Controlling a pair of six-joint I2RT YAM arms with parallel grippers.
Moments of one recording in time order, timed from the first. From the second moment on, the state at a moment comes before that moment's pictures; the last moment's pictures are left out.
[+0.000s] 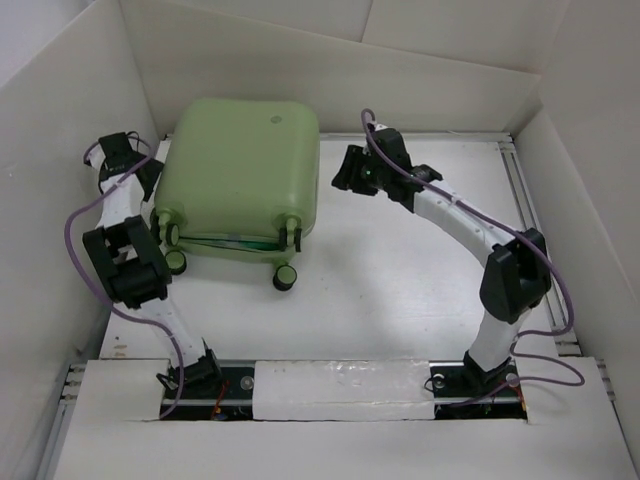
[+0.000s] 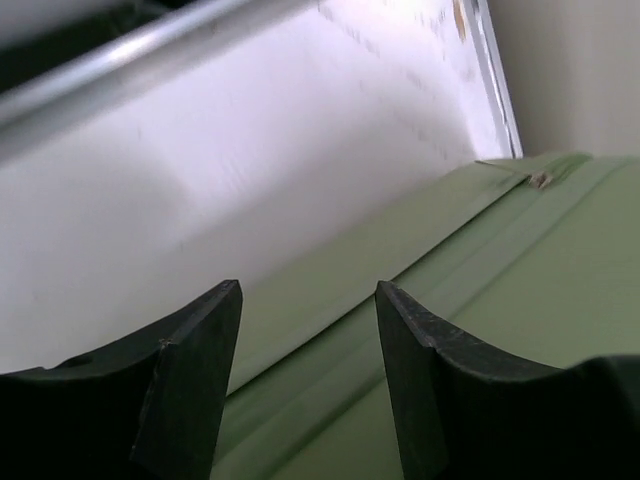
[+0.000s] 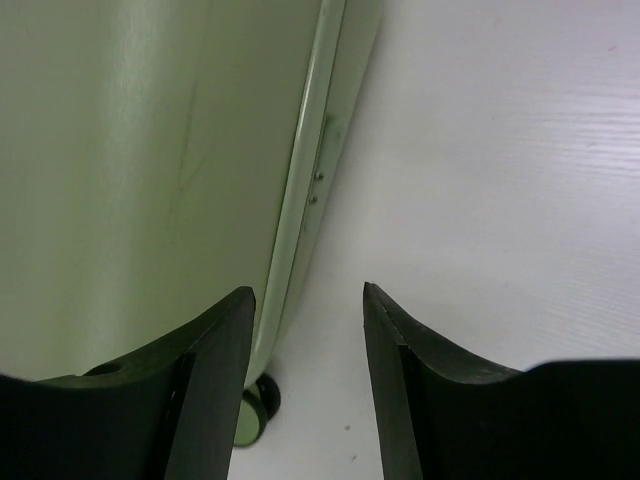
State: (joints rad) left arm 0.37 1.94 1.60 -0.42 -0.04 -0.82; right arm 0.55 1.79 1.57 -0.34 -0.05 0.61
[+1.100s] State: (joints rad) left arm -0.84 1.36 1.00 -0.66 0.02 -0.91; right arm 0.43 2.21 2.36 -0.63 -0.26 0.36
